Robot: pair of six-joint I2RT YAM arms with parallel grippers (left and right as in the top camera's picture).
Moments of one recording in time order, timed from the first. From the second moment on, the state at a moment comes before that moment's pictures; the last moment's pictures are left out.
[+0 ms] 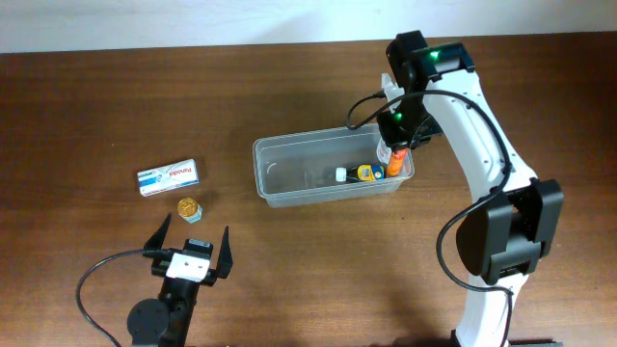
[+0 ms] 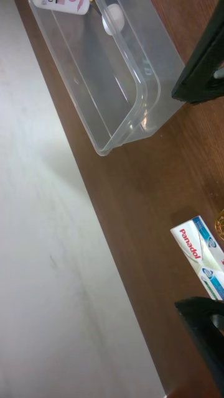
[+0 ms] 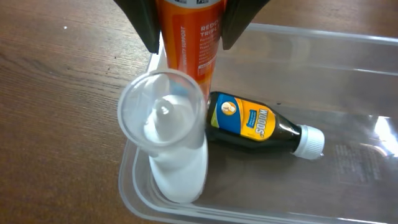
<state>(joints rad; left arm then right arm) -0.03 0.01 0.02 -0.07 0.14 0.31 0.22 2.08 1.97 -1.43 -0.02 0.00</state>
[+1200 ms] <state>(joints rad) -0.03 0.01 0.02 -0.07 0.14 0.31 0.22 2.09 1.85 -1.32 -0.02 0.00</state>
